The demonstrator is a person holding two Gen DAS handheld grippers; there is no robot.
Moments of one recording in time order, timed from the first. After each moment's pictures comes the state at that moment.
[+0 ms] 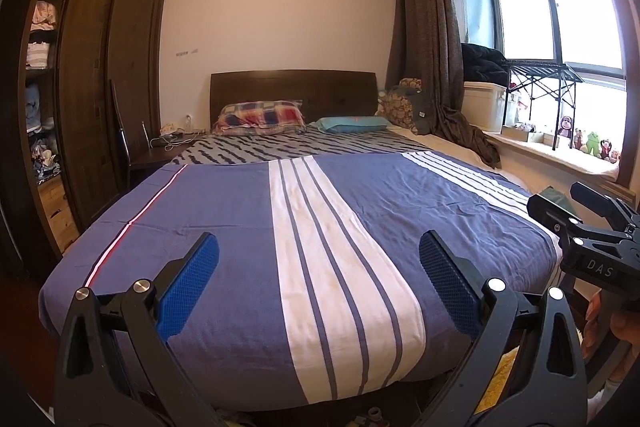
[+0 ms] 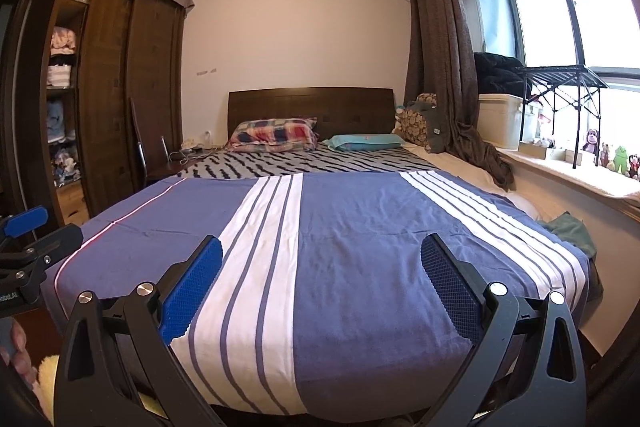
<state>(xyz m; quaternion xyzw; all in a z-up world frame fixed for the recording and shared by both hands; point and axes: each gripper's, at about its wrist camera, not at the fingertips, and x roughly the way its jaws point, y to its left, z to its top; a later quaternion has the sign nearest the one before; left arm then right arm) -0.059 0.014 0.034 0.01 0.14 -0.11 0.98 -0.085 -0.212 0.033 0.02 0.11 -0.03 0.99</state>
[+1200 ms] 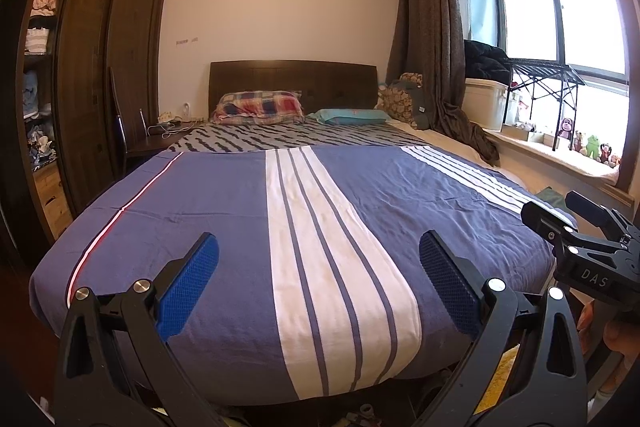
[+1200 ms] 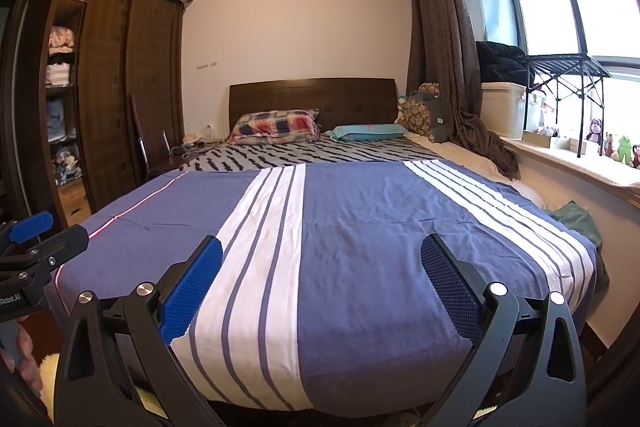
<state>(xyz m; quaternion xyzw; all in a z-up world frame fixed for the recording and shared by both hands) -0.050 0.013 0.027 0.00 0.16 -0.11 0.98 -0.074 -0.209 0.020 0.02 0.13 -0.02 0.99</state>
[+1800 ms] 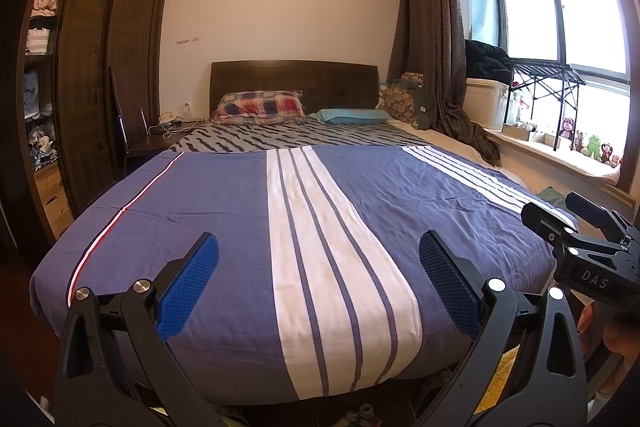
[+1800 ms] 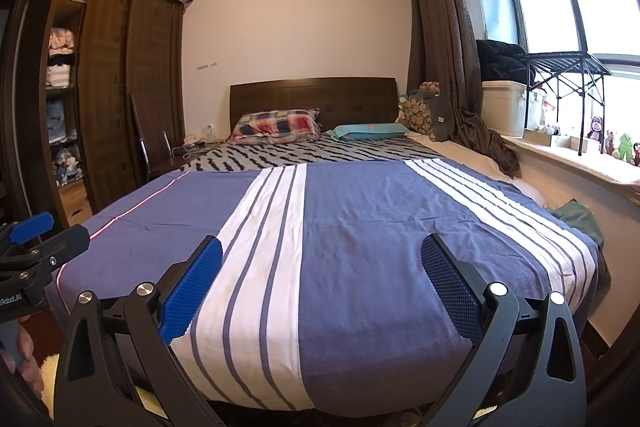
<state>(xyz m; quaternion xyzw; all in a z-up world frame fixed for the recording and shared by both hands) -0.049 0.012 0.027 0.00 0.16 -0.11 0.98 -0.075 -0.208 0.019 0.02 0.13 -0.02 0.99</state>
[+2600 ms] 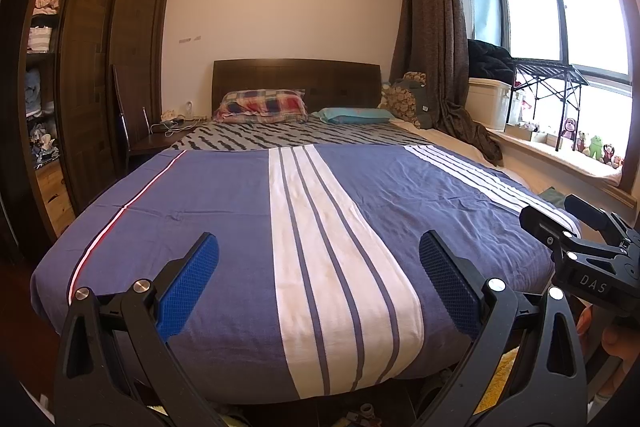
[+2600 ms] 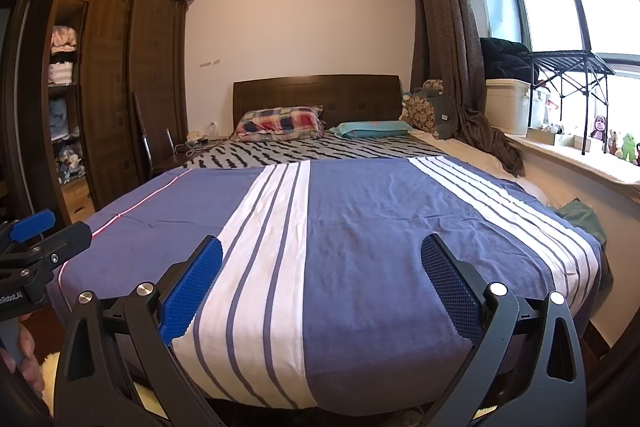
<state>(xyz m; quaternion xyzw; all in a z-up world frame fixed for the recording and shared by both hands) -0.046 0.011 0.025 0.00 0.16 -0.10 0.98 -0.072 -0.204 0.015 0.03 0.13 -0.01 0.99</state>
